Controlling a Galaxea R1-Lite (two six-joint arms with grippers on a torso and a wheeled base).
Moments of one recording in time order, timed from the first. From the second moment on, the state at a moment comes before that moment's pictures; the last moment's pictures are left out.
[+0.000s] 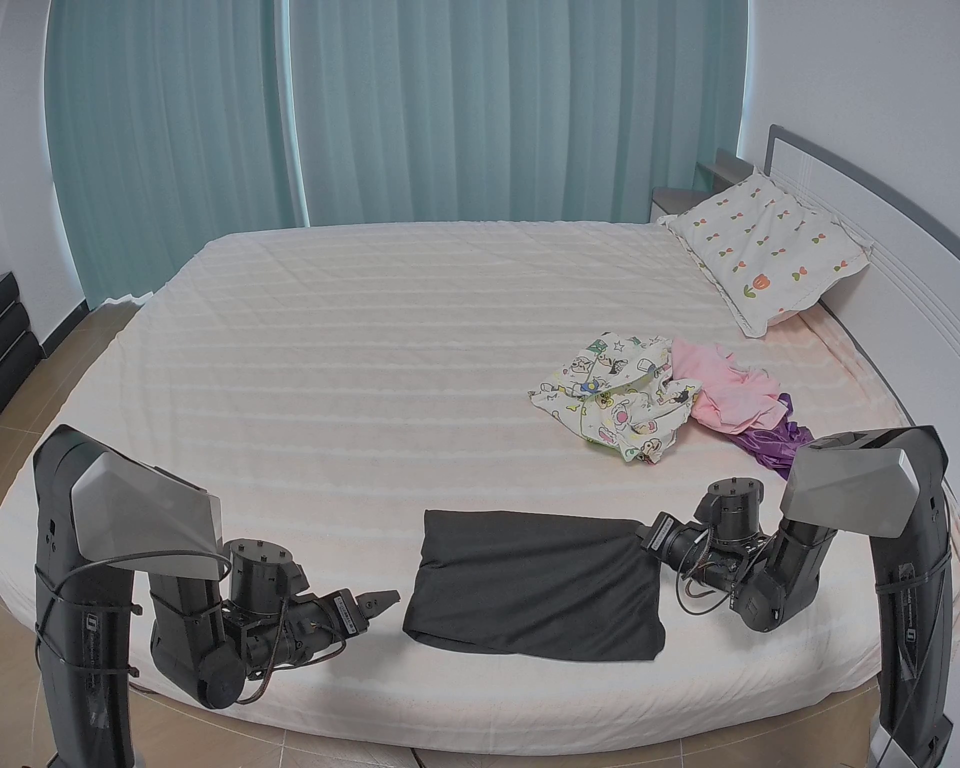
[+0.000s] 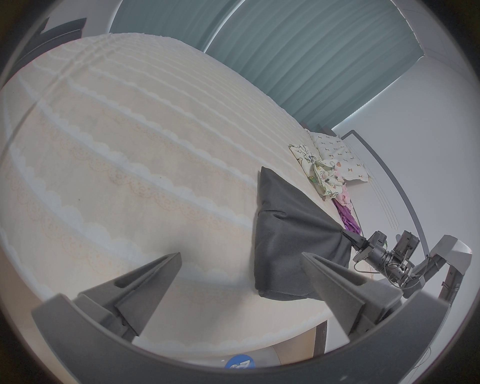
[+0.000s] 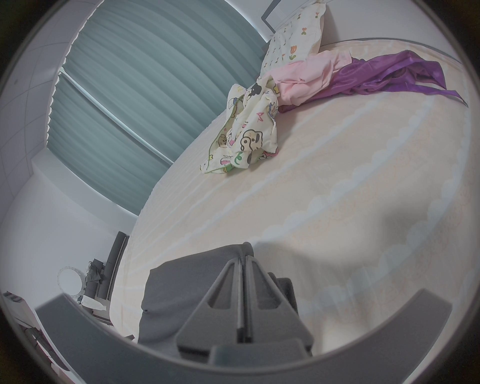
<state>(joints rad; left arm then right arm) -0.33 2.37 -0.36 -1.39 -0.16 -0.69 0.30 2.48 -0.76 -1.25 0.04 0.76</state>
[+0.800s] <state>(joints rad) -0.51 2.47 -0.51 -1.40 0.01 -0.67 0.28 2.46 -0.75 -1.26 0.04 0.75</state>
